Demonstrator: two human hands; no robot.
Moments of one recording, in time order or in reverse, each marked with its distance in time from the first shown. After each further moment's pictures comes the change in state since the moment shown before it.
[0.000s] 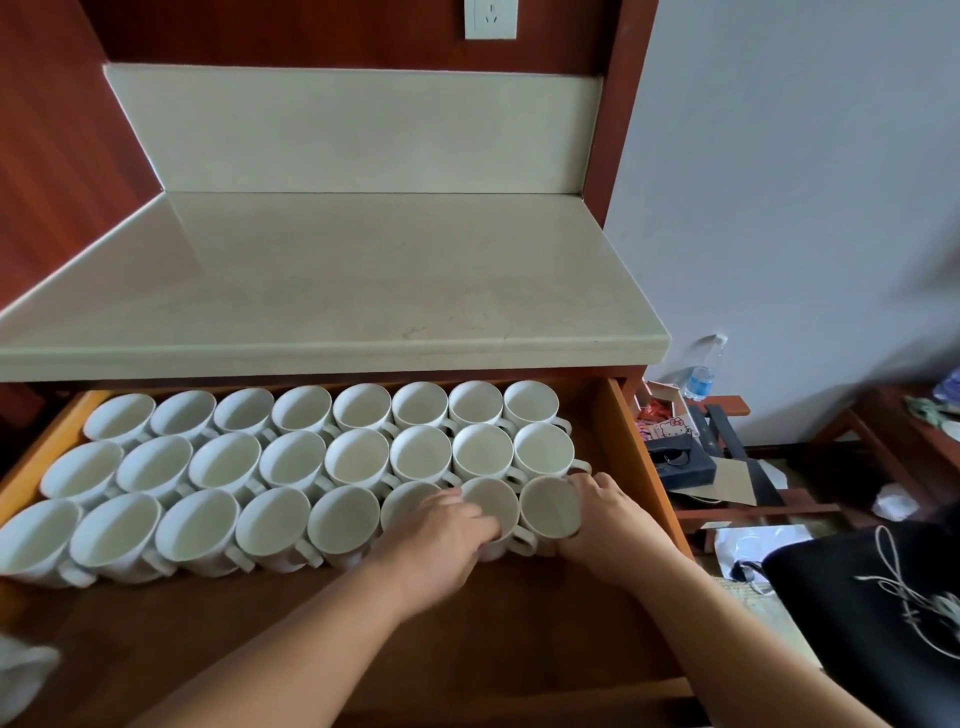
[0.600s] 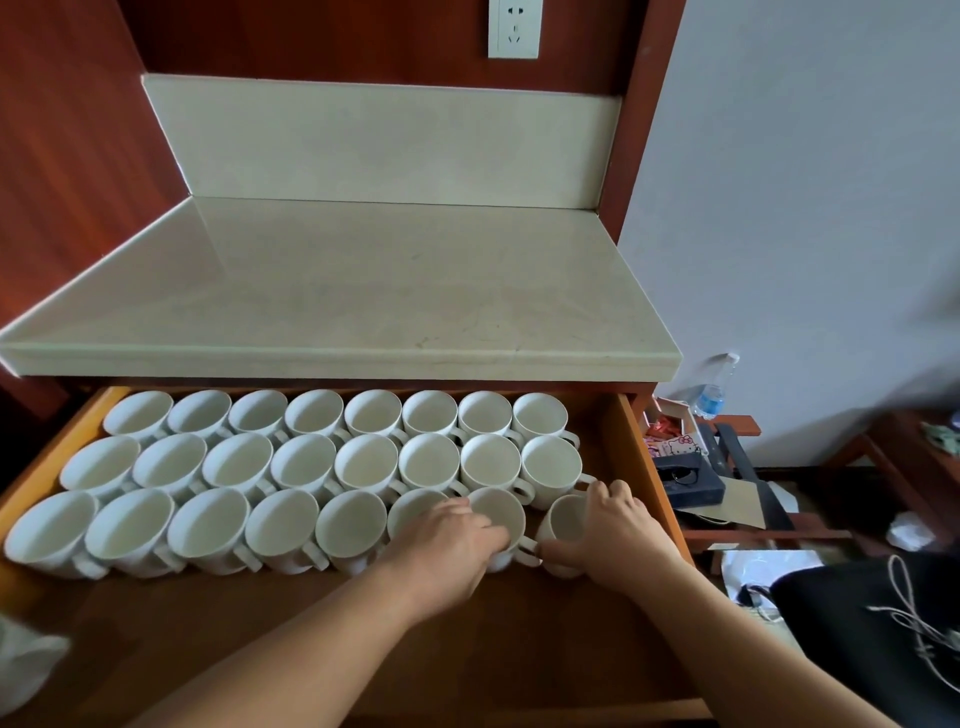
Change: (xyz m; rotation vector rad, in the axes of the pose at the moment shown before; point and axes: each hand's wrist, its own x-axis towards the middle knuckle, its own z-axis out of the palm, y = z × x) left_hand 0.003 0.013 -0.015 0.097 -0.072 -0.063; right_hand 0.002 -0.012 -0.009 -0.129 -0.025 0.100
